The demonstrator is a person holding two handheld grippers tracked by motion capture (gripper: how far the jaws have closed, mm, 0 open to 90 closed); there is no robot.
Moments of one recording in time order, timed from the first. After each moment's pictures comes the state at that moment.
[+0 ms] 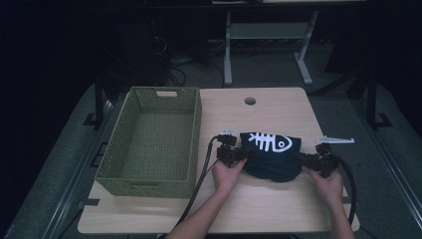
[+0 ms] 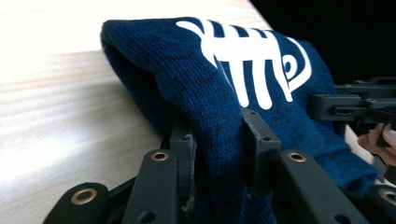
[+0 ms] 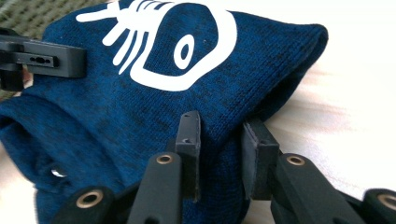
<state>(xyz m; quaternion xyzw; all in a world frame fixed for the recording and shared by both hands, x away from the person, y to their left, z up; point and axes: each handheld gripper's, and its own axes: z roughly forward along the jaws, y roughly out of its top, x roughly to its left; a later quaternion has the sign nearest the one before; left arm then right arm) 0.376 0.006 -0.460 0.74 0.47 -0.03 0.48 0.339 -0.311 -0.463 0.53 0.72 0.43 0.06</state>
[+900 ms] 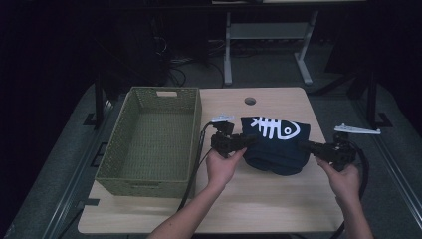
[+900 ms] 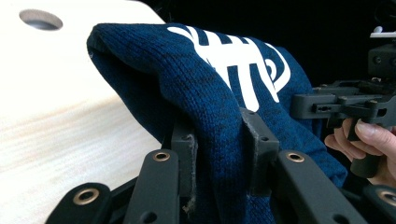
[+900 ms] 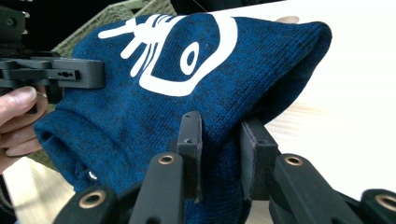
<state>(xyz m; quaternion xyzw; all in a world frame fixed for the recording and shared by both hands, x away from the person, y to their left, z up) 0.359 0.022 -0.373 0.73 0.42 -0.02 0.54 0.317 -0.316 -0.387 0.50 0.69 0.52 0.05</state>
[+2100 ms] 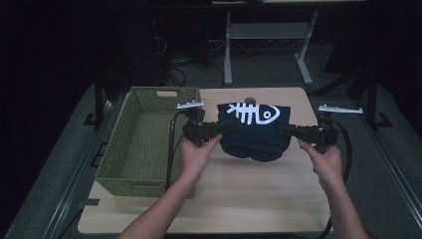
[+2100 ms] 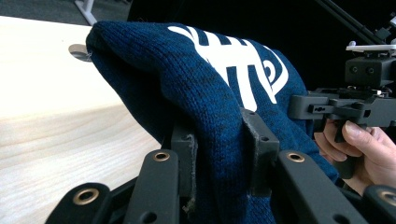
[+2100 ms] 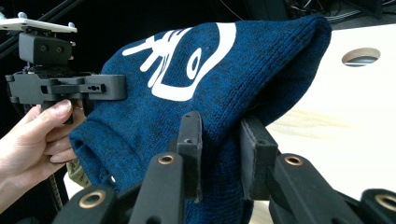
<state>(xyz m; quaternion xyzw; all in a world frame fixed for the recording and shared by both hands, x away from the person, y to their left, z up) 0.365 0.093 -0.334 0.70 0.44 -0.03 0.57 0.345 -0.267 -0.344 0.46 0.68 0.56 0.00</state>
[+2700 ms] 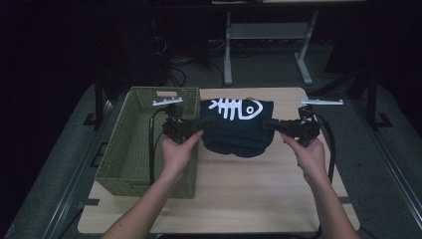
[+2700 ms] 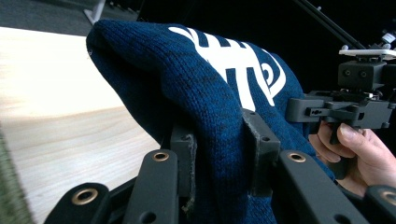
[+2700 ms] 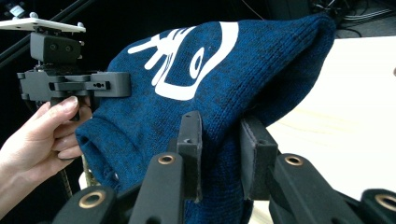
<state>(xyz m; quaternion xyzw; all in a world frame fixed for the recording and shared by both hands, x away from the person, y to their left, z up) 0.364 0.139 -0.321 0.68 0.45 -0.02 0.58 0.357 -0.223 -0.328 0.44 0.69 0.57 -0.02</state>
